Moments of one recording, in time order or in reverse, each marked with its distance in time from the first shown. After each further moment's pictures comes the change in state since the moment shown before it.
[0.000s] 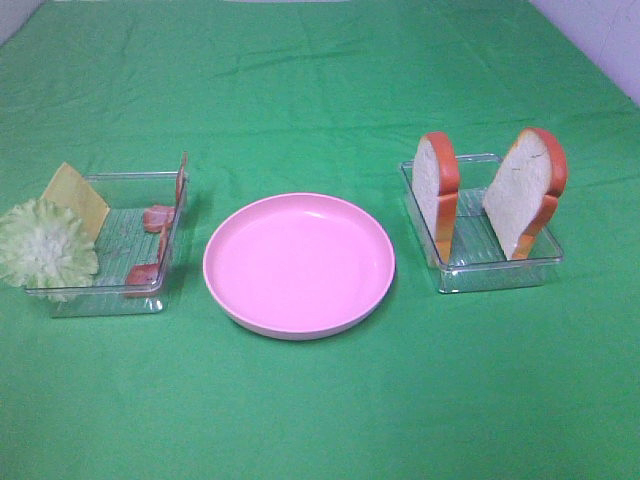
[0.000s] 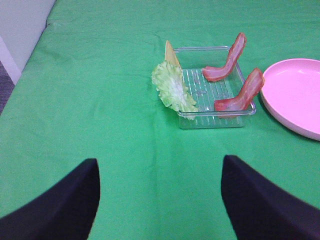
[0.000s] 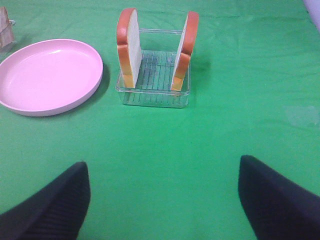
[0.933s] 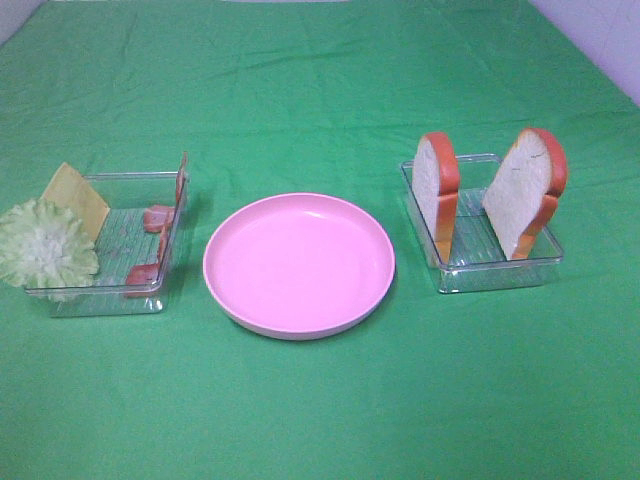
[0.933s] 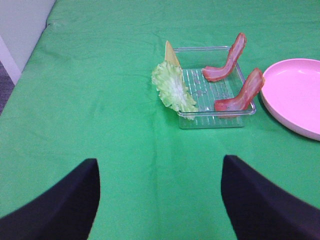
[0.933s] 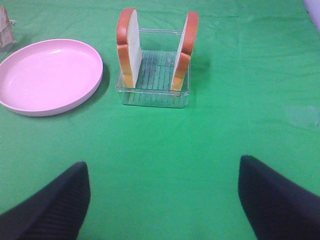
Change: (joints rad) left arm 0.000 0.000 0.000 0.000 0.000 0.000; right arm 0.000 0.000 0.000 0.000 0.000 0.000
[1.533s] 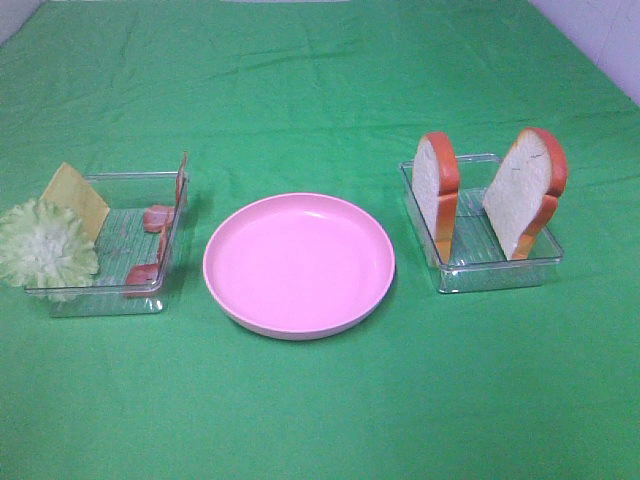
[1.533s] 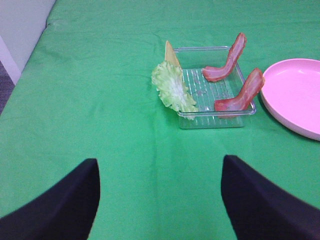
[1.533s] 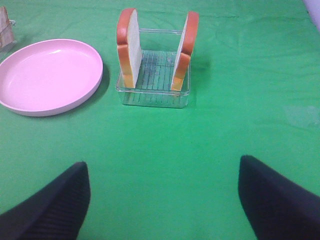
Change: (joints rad) left arm 0.000 0.000 0.000 0.000 0.000 -0.006; right arm 0.000 0.000 0.000 0.000 0.000 0.000
